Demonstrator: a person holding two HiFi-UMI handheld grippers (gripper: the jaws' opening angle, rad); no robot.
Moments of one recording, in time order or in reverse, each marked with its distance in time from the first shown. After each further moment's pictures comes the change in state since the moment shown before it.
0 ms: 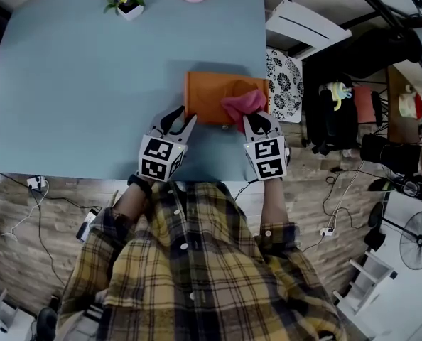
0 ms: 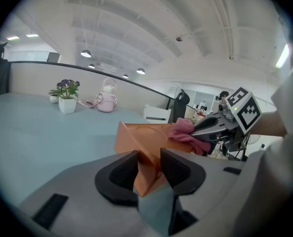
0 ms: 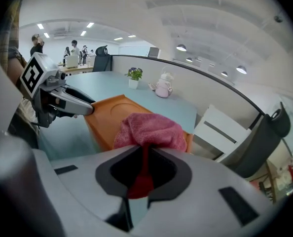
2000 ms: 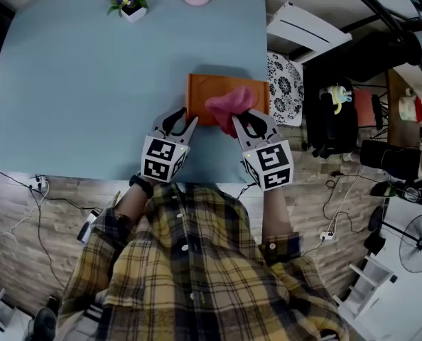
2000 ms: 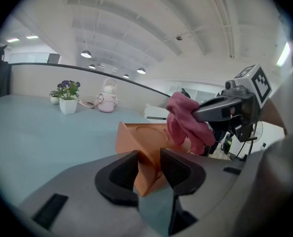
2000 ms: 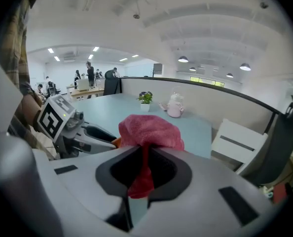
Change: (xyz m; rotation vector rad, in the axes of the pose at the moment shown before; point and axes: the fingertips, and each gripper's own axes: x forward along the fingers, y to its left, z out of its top) left arm 0.000 -0.001 0.000 0.008 0.007 0.018; right arm -0.032 0.029 0.073 0.066 -0.215 0.140
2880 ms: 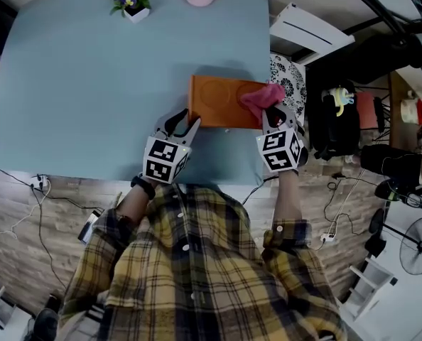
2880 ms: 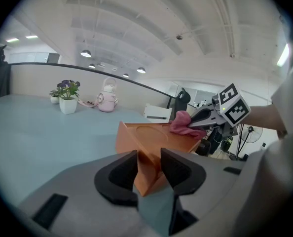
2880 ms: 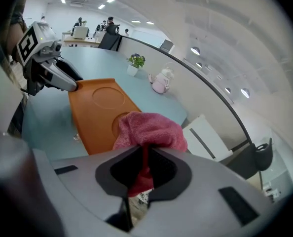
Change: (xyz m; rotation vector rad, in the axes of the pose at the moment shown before) left arm 0.002 0.000 0.000 0.002 0.006 -0.003; right arm 0.004 -0.093 -0.075 -0.325 0.375 -0.247
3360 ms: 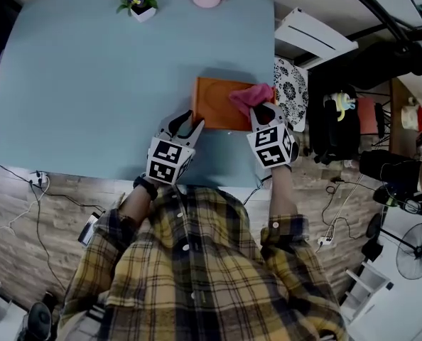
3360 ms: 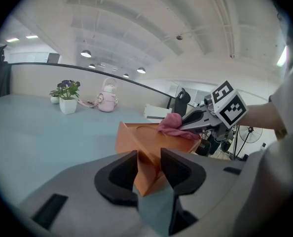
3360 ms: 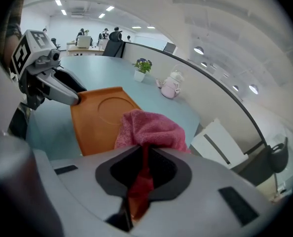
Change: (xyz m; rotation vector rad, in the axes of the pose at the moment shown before) left arm -0.002 0.002 -0.001 -0.001 0.000 0.002; right arm 0.020 0.030 0.037 0.022 -0.062 0.104
